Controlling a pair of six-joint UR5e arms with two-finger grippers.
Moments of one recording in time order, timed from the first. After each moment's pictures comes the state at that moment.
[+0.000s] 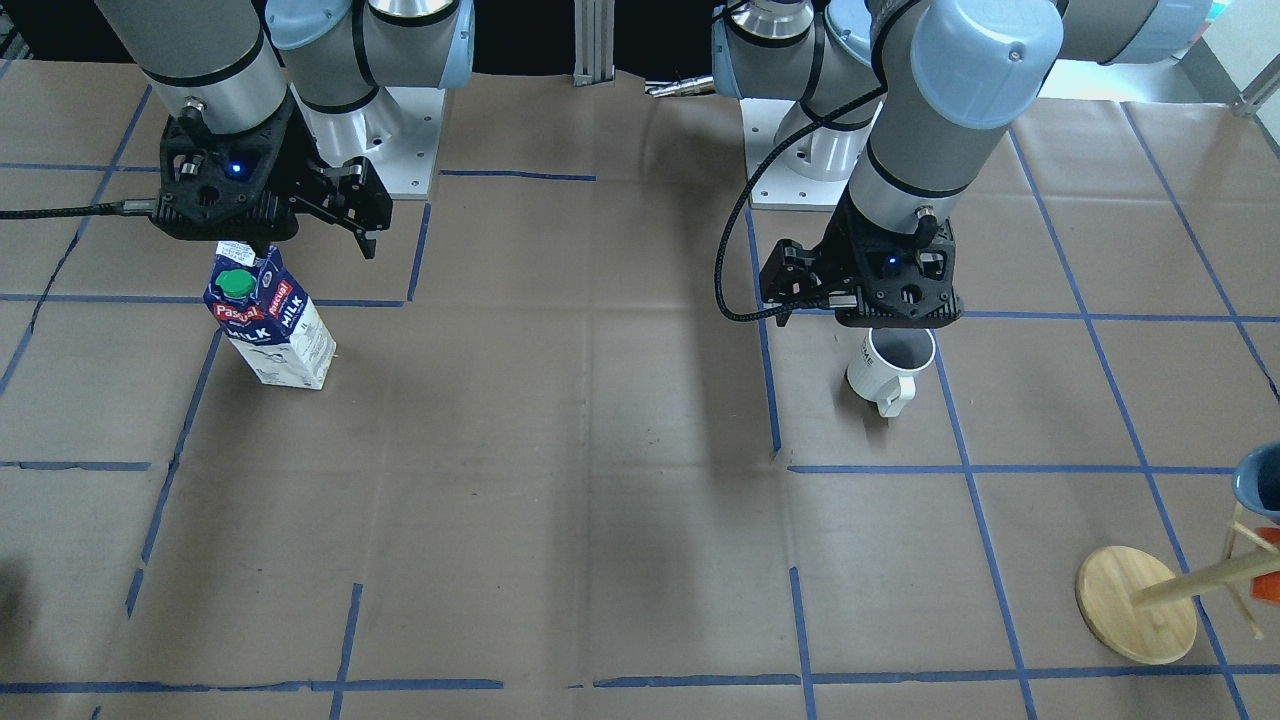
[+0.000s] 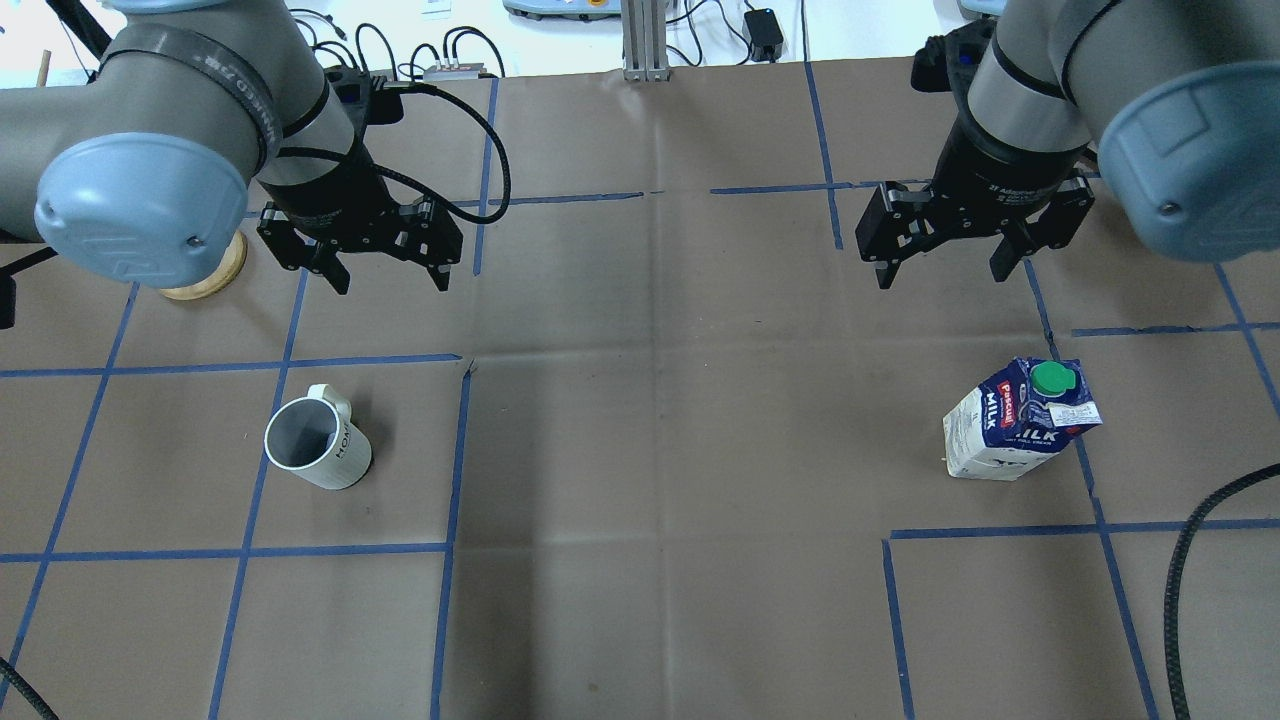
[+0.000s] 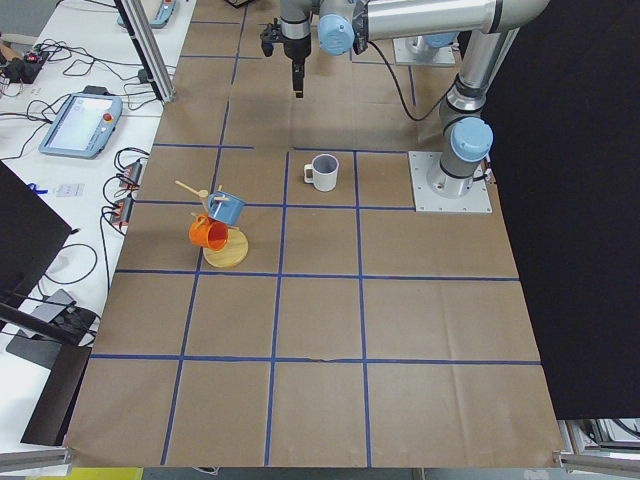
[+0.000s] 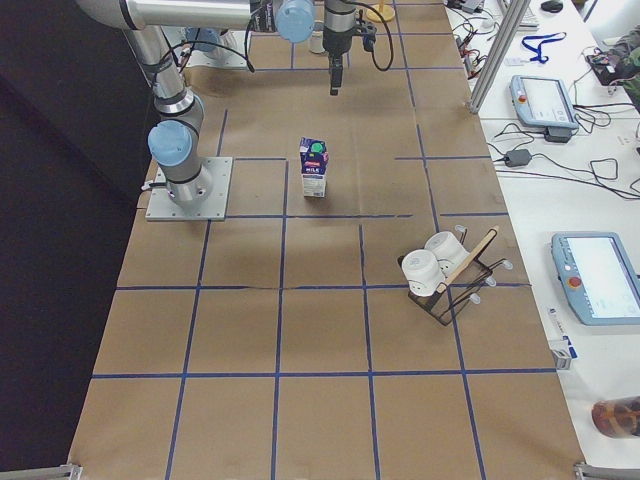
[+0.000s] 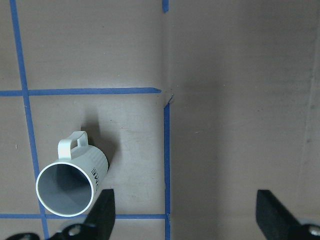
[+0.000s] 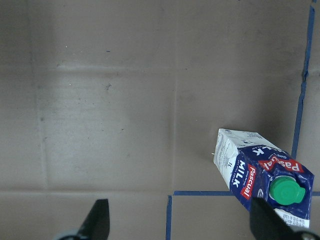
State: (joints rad) left arm -1.60 -1.64 -1.67 -1.44 1.57 -0.01; right arm 1.58 -1.60 1.66 -1.59 -1.58 -0.01
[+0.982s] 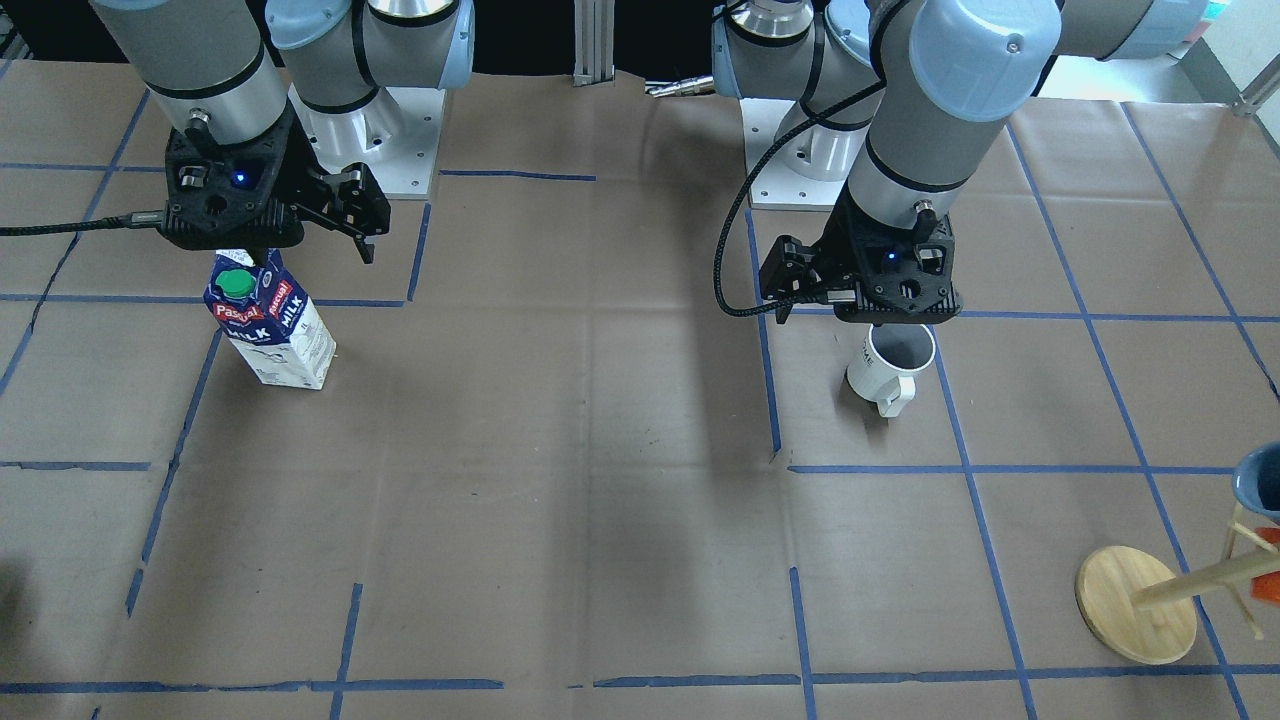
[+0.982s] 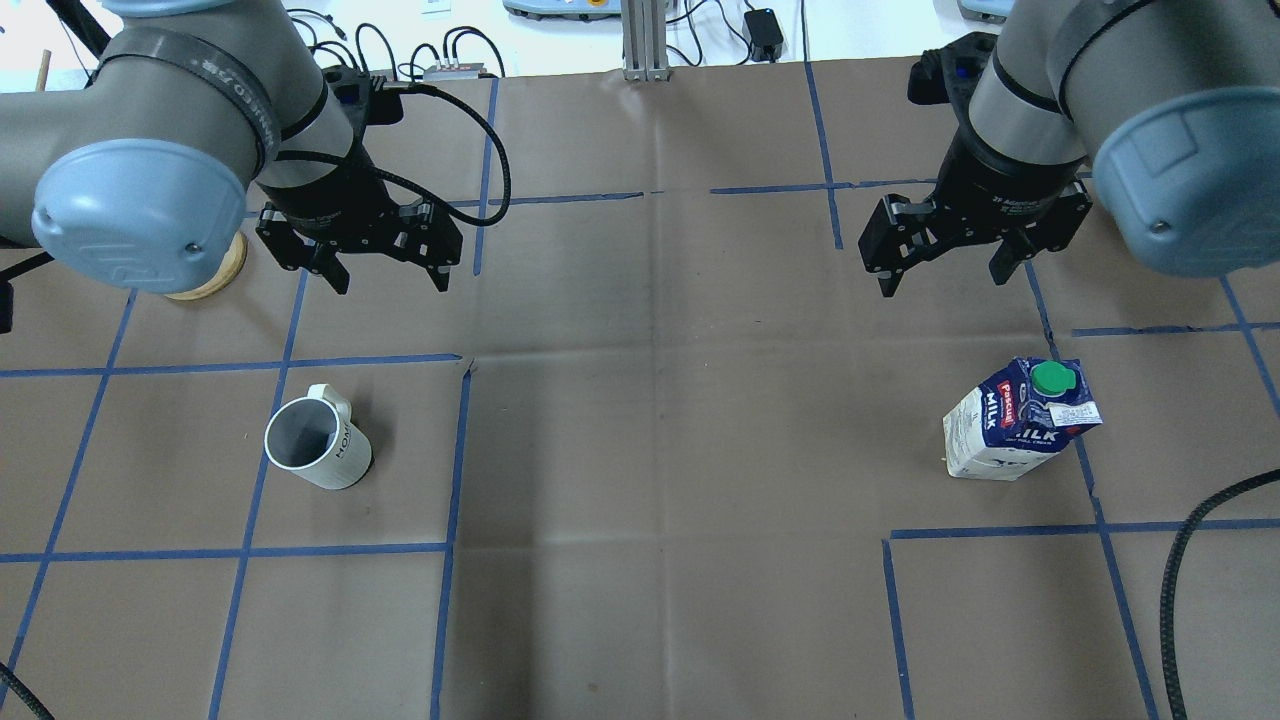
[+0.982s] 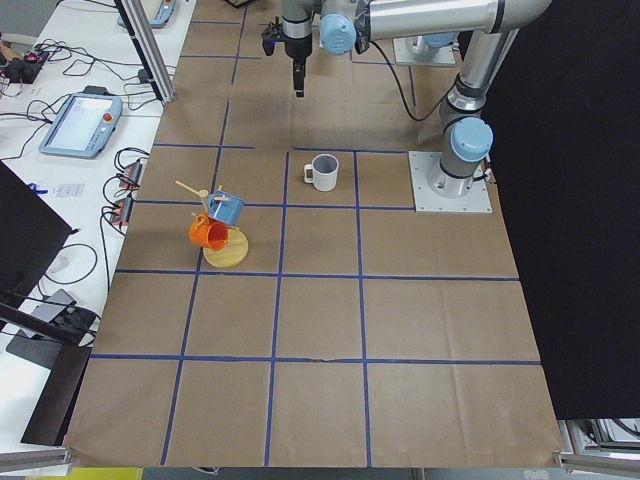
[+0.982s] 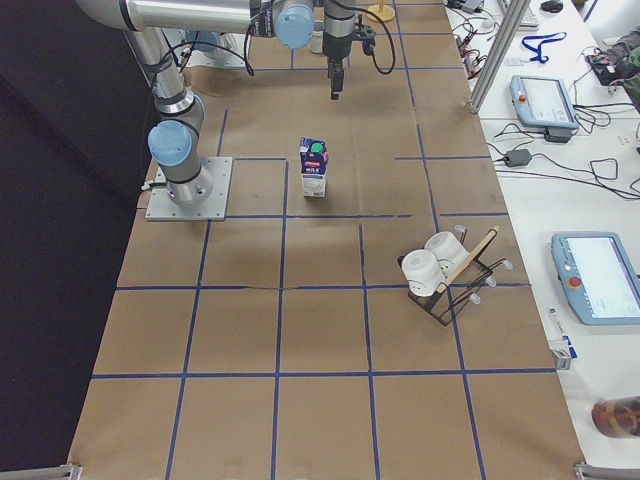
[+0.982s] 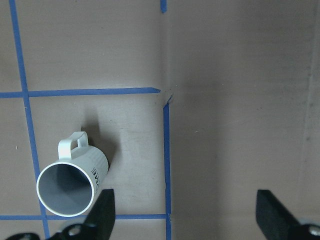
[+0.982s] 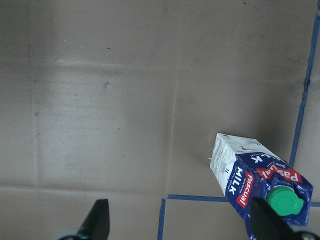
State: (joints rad) left arm -1.60 -1.63 -1.68 -1.43 1.57 -0.01; right arm 1.58 -1.61 1.69 -1.62 -1.58 -0.07
